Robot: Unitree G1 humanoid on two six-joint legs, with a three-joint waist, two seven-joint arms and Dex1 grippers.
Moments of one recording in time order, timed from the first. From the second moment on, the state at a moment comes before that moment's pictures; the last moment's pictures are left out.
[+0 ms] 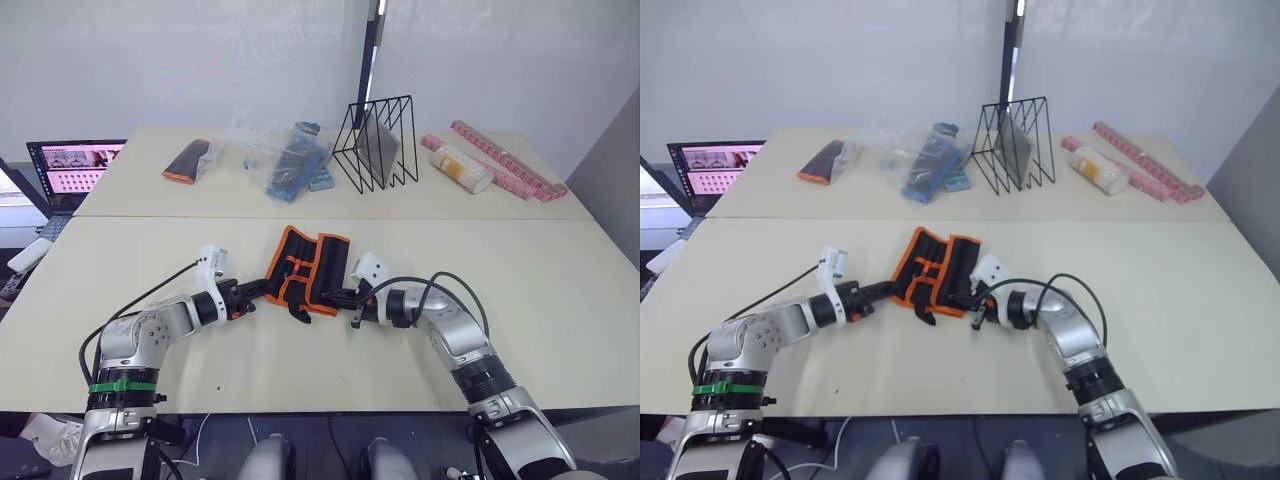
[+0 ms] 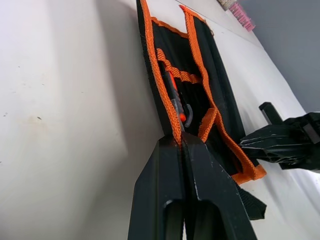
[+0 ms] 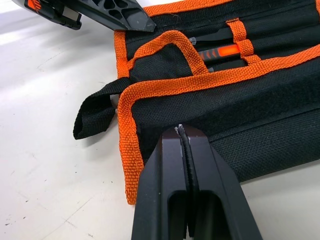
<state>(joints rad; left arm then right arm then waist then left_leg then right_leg) -0.45 0.44 0.20 0.17 -0.71 0.92 -0.67 -0.56 -0.32 0.25 0.27 0.16 0.29 0.93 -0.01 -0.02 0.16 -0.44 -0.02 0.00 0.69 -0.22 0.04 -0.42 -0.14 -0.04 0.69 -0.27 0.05</state>
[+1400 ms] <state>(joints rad) -0.61 0.34 -0.18 0.24 -0.42 0.76 -0.84 -0.58 -0.42 0.09 0.12 0.34 0.51 0.96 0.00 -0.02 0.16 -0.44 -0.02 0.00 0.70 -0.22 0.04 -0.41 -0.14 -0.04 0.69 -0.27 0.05</state>
